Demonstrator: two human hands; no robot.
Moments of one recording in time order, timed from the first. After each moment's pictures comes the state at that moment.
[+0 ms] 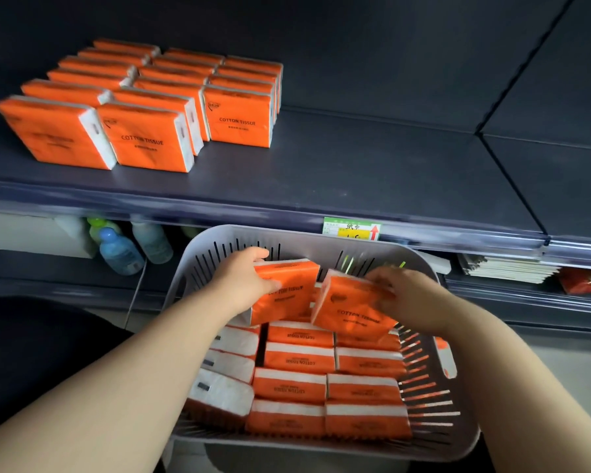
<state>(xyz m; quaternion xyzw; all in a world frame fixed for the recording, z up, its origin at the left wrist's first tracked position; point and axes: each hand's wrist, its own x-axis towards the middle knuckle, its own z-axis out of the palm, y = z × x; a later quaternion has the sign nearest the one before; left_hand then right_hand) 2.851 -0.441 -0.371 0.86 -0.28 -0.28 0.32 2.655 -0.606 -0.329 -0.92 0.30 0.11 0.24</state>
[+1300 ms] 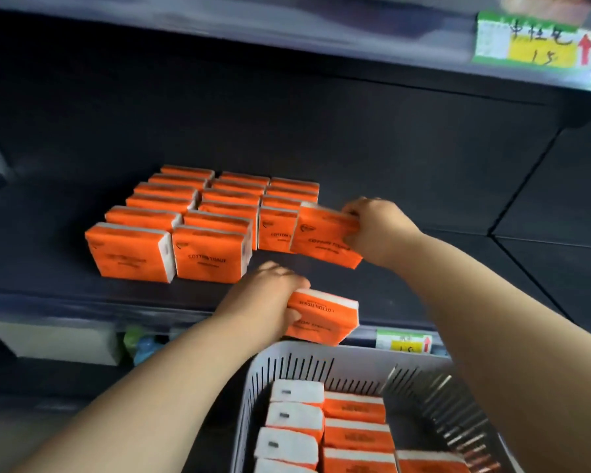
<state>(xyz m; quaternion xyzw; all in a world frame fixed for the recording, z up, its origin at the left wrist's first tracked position) 2.952 -0.436 -0.264 0.80 -0.56 -0.02 0.20 2.866 -0.607 -0.189 -0.94 0.31 -0.10 0.08</state>
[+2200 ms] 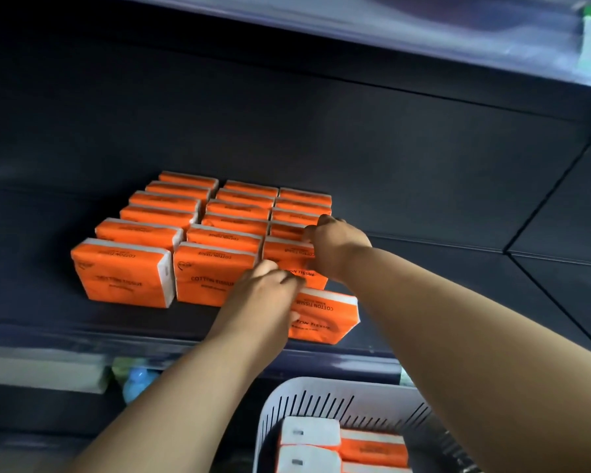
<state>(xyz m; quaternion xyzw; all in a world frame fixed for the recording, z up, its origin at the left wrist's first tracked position) 2.990 -0.441 -0.267 0.81 -0.54 0.08 0.22 2.963 -0.606 -0.229 -0.96 0.27 0.01 -0.05</state>
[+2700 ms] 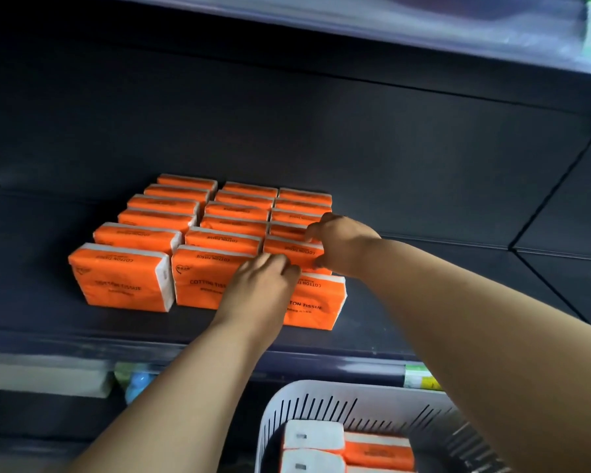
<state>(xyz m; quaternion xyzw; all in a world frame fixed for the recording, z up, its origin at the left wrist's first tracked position) 3.003 -0.461 -0.269 0.82 -0.54 0.14 0.13 2.955 -0.619 -0.221 -0.97 0.24 0.02 0.02</state>
